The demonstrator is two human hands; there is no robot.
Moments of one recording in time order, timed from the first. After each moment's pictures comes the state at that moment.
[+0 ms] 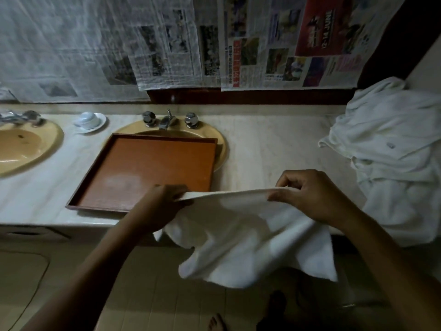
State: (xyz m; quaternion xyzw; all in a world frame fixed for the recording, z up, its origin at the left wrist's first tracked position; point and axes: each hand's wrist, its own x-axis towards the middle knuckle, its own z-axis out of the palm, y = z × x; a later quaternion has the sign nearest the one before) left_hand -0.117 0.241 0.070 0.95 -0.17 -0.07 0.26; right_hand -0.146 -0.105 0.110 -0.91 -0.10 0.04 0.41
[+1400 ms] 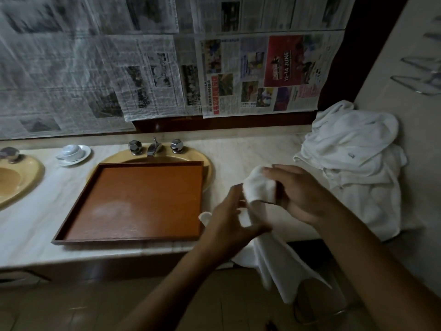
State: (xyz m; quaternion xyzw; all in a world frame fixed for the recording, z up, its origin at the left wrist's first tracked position) left_hand -0.176 0.118 0.099 0.80 -0.26 -0.06 0.53; right_hand -0.166 -0.071 0.155 -0.63 0.10 0.07 0.77
